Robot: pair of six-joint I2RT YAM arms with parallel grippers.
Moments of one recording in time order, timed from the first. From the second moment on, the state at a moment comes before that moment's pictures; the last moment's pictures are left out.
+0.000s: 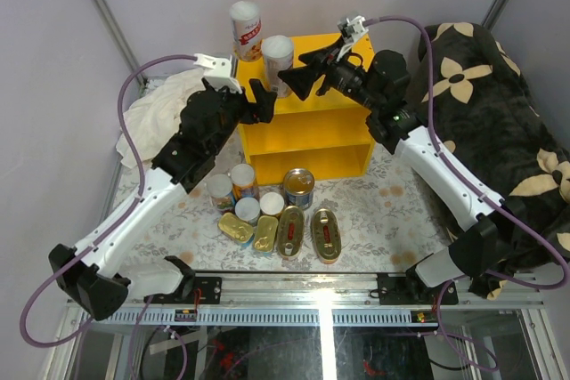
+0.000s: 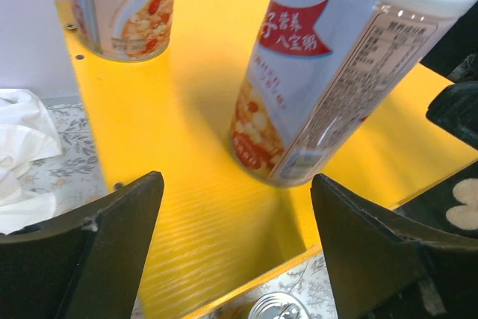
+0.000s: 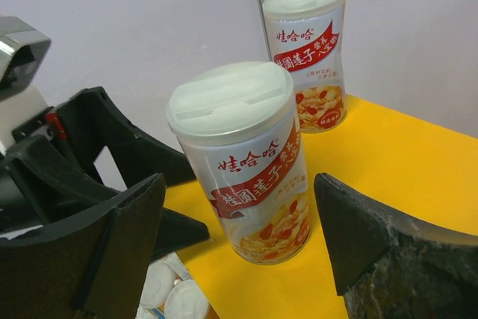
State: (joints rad) left arm -0.59 1.23 1.26 -0.08 -0.22 -0.29; right arm 0.54 1.50 1.50 0.19 -0.43 0.31
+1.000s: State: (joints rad) left arm -0.36 0.96 1.11 -0.30 -0.02 -0.23; right arm 0.67 1.65 1.61 -0.01 0.04 0.20
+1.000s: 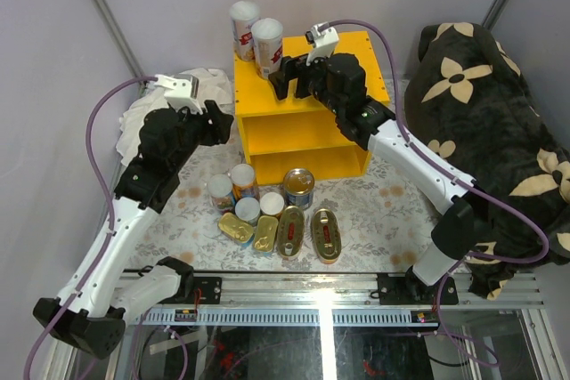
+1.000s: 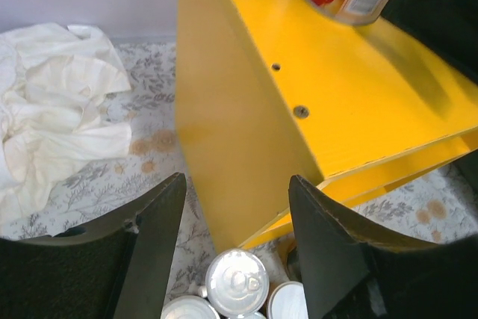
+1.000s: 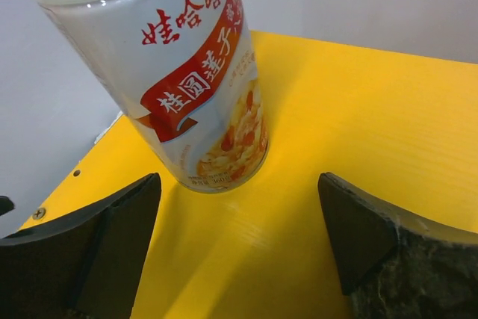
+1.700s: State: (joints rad) left arm -0.33 0.95 1.06 -0.36 0.02 -0.23; right arm 0.67 1.79 1.78 -0.01 0.01 0.21
